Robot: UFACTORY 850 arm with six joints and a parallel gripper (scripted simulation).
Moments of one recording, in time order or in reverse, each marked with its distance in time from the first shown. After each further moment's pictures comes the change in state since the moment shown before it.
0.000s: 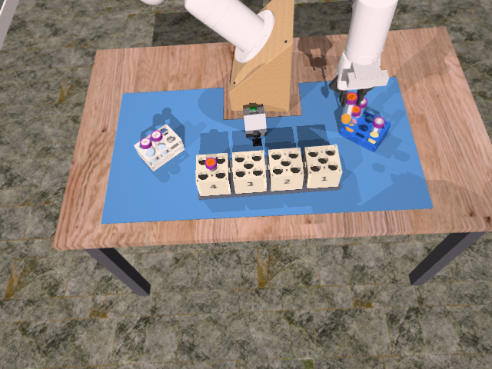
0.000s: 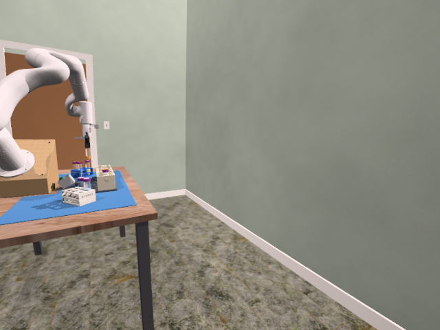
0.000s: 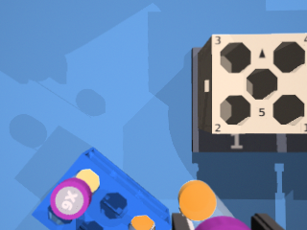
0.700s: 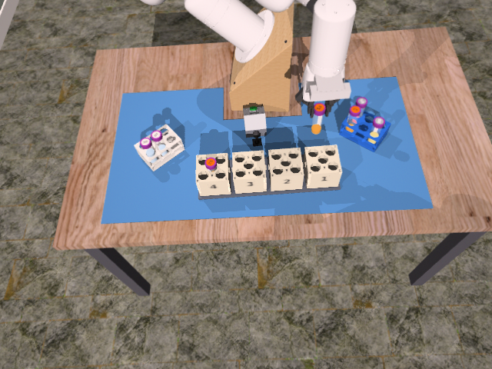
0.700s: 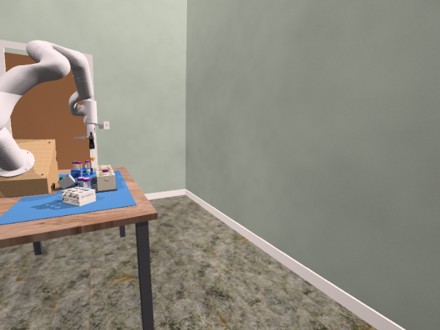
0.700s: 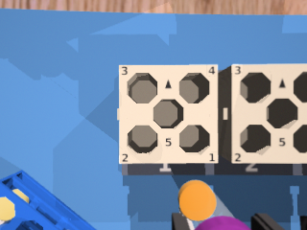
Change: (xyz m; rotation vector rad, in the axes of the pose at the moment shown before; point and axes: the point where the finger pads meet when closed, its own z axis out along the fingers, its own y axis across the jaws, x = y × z) arm 0.029 0.091 0.000 0.000 0.000 0.000
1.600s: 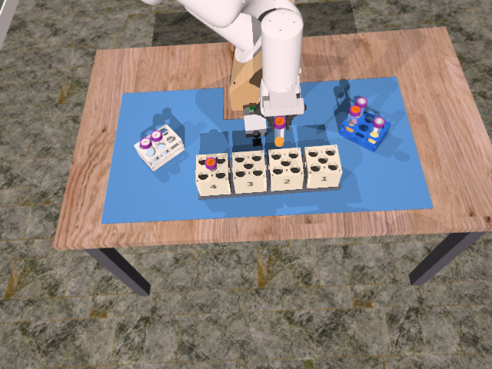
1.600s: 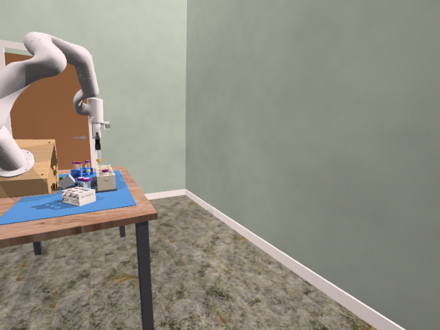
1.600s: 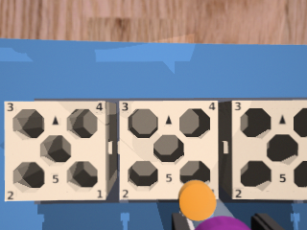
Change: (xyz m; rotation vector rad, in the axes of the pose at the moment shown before) arm 0.035 0.110 0.000 0.000 0.000 0.000
